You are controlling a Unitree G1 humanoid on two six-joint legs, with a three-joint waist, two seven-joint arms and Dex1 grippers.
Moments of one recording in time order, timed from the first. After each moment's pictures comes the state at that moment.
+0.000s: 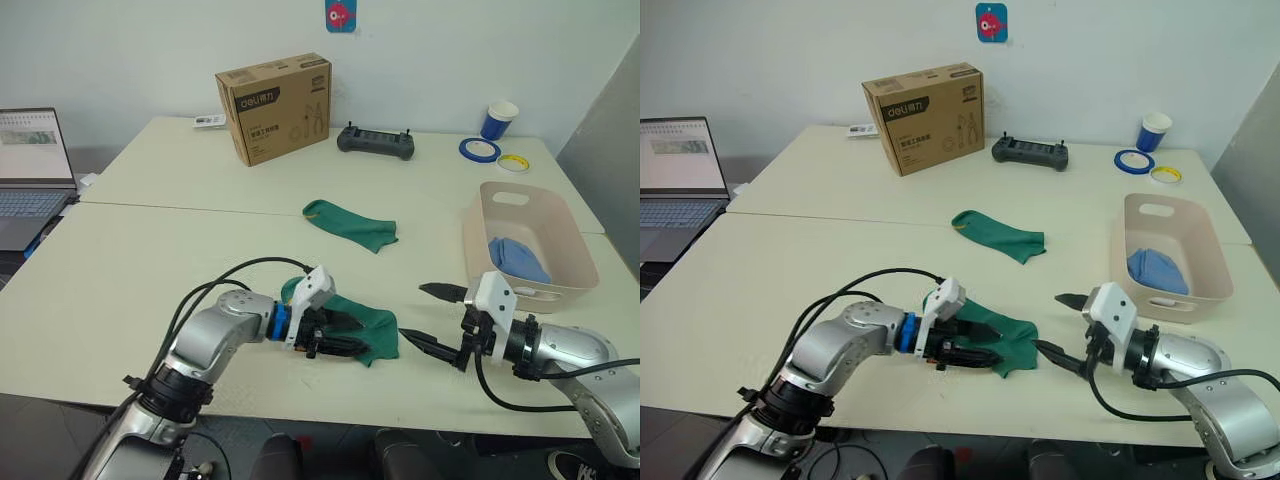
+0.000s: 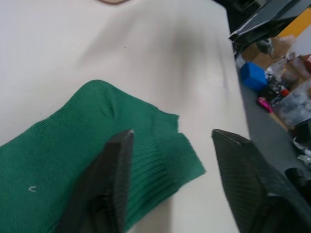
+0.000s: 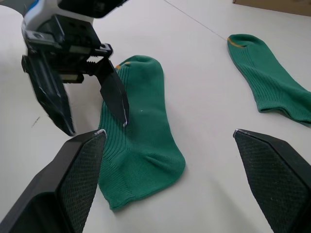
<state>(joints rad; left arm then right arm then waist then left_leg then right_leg) -0.44 0.53 -0.24 -0.13 -0.50 0.80 -1.15 0.02 -0.67 -0.05 -0.60 0.48 0.55 0.75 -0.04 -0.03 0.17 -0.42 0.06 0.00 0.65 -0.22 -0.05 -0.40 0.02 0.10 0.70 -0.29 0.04</state>
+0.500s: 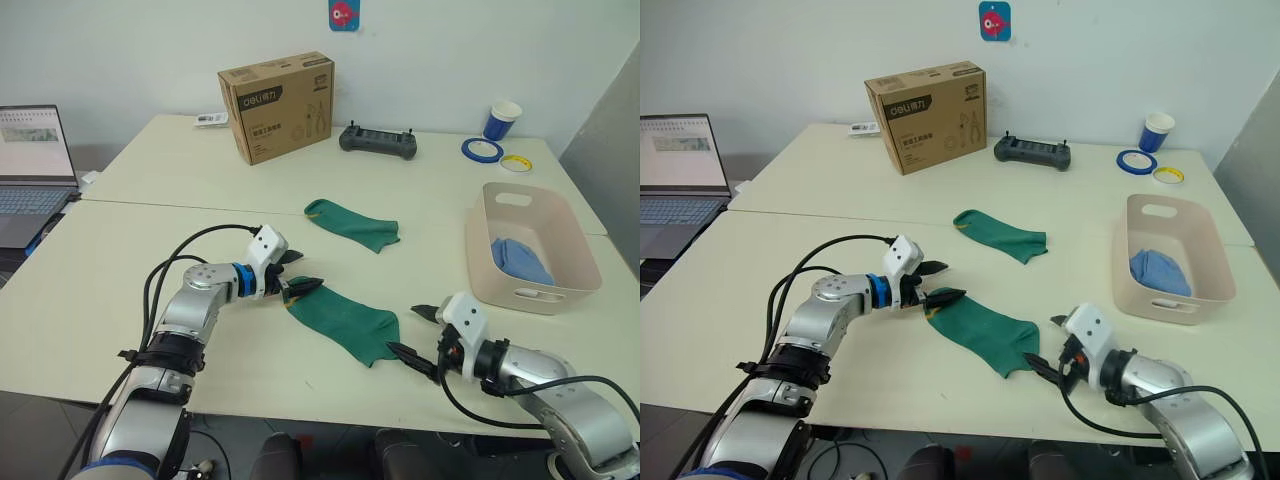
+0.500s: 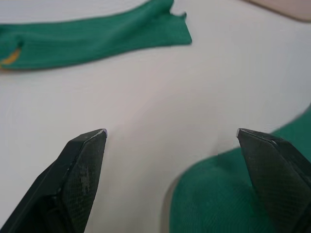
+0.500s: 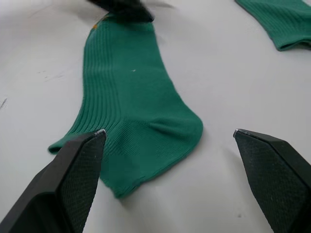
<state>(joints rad) -0.61 0.49 -0.13 0.49 -0.19 0.23 -0.99 0.03 -0.56 0.12 -0.57 0.34 0.65 0.58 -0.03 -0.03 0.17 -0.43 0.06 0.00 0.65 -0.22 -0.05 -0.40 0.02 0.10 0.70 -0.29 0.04</state>
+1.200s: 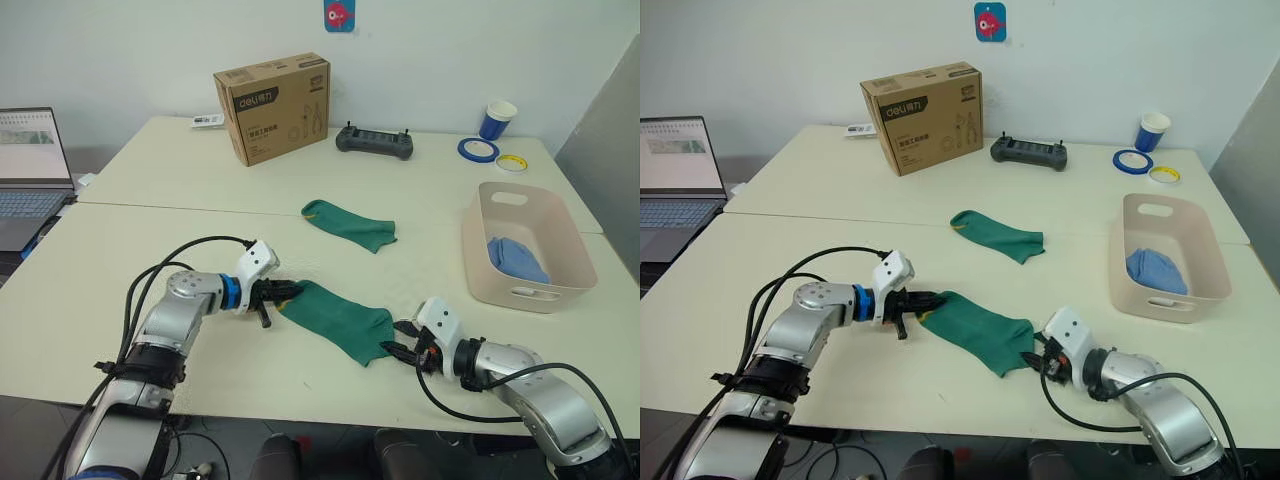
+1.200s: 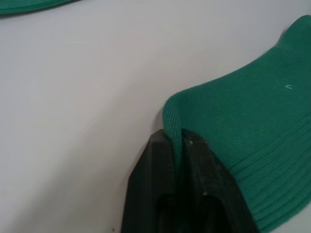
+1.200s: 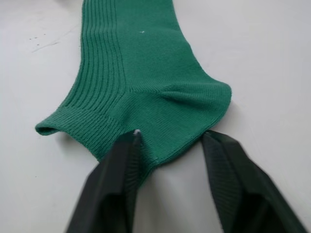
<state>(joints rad) -0.51 0.57 -0.12 0.32 -0.18 0.34 -1.10 -0.04 -0.56 0.23 -0.46 0.26 0.64 0.63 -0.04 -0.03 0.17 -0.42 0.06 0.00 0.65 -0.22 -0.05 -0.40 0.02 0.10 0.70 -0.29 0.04</state>
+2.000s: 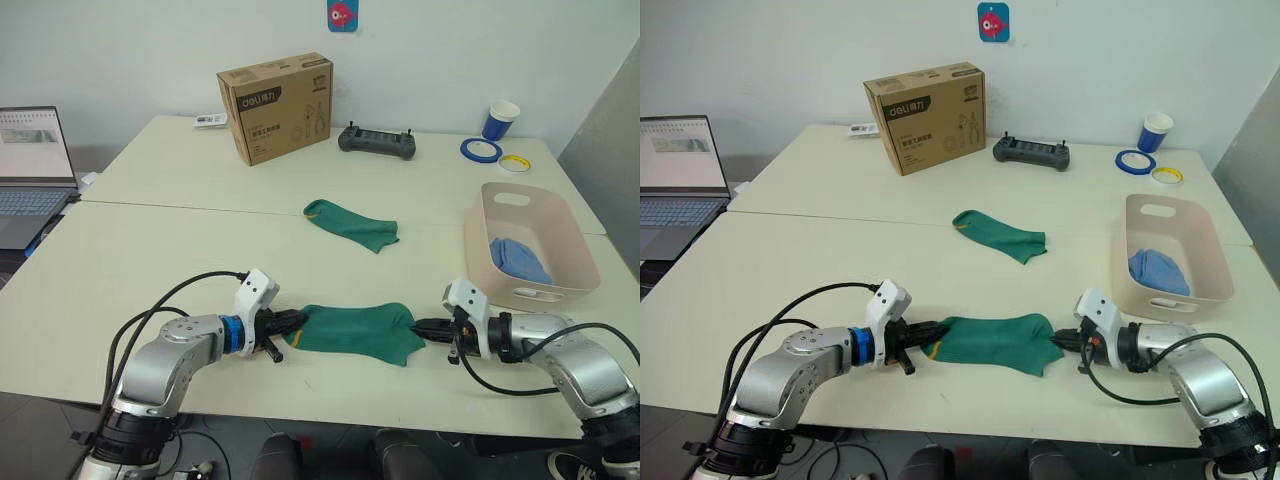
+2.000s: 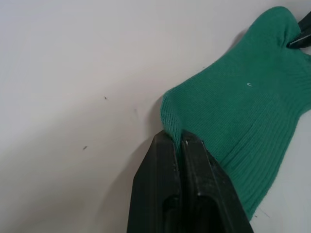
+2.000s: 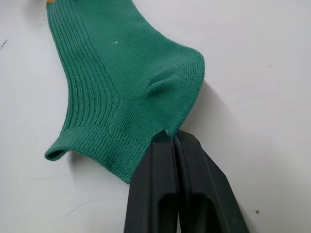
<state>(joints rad) -0.20 0.52 -0.03 -0.21 -0.38 0.76 -0.80 -0.19 -0.72 0.14 -0.23 0.33 0.59 0.94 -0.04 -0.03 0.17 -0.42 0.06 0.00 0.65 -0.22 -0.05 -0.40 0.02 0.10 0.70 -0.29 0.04</state>
